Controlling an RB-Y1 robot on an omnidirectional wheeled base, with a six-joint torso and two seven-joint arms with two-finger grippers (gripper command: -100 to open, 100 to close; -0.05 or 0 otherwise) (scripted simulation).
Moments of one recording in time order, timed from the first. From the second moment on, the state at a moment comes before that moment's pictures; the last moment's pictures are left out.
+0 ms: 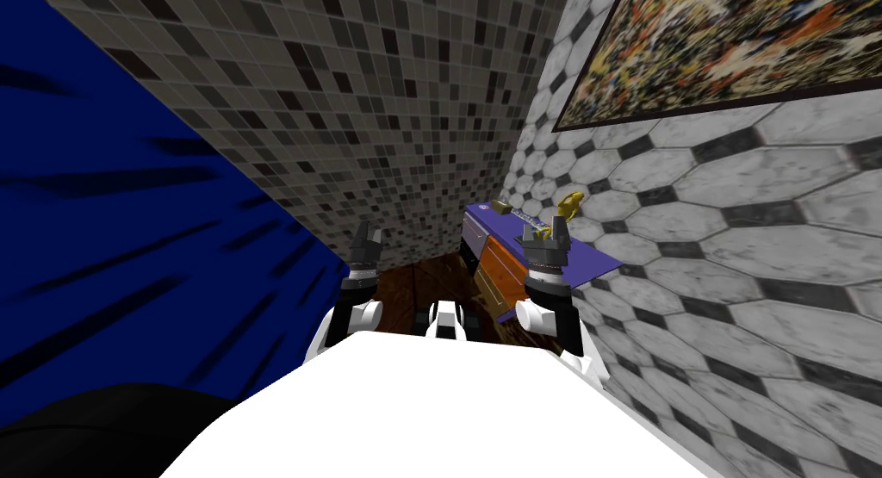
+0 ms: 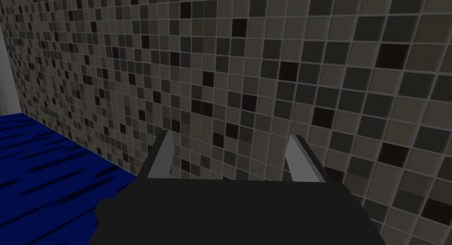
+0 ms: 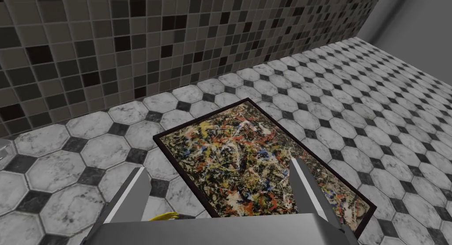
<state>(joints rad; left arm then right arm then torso) 0.54 0.05 -0.01 -2.32 -0.07 -0.36 0.02 0.41 -0.11 -0.02 -2.21 -0.06 -0.50 -0.06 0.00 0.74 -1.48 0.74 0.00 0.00</state>
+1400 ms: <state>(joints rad) 0.54 0.05 -0.01 -2.32 -0.07 -0.36 0.02 0.34 -0.19 0.12 -1.90 0.13 -0.17 -0.05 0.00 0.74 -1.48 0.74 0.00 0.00</state>
